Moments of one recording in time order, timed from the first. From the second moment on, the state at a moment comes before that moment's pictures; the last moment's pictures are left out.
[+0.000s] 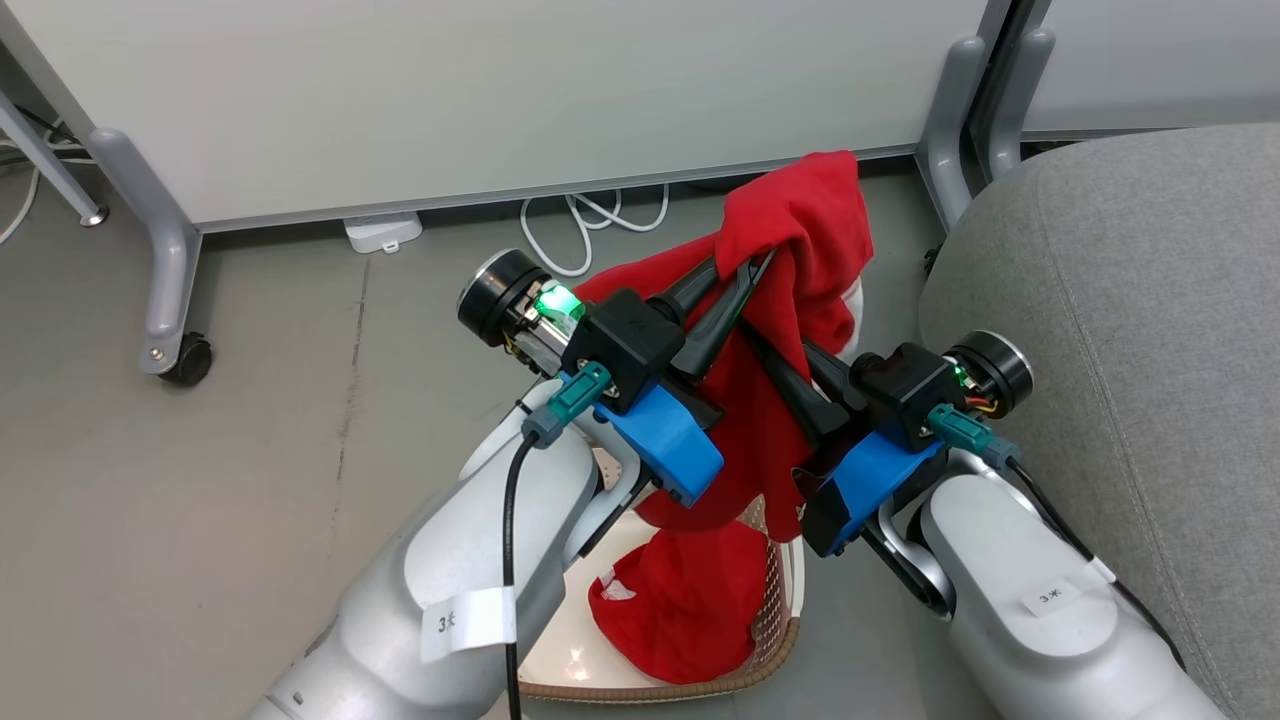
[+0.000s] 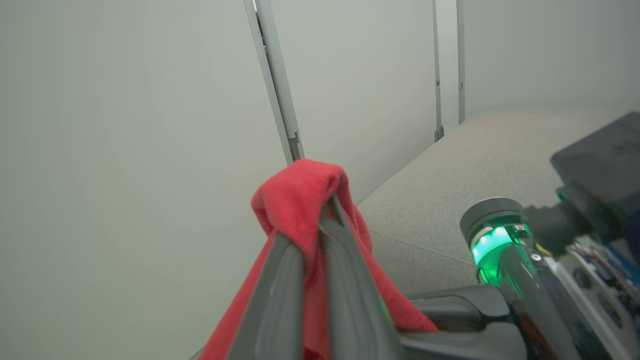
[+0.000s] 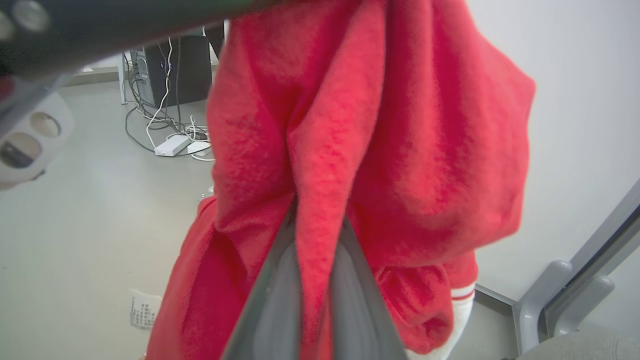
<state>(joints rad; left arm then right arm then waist) -0.74 0.06 -0.75 0.49 -0.33 -0.13 -0.26 -0.61 -0.16 0.54 0.53 0.20 0.13 -0.26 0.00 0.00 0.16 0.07</state>
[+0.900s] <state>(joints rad) -0.75 0.06 -0.76 0.50 -0.33 -0.13 -0.26 -0.61 -0.16 0.55 0.53 0.21 0.13 -0.26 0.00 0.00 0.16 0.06</state>
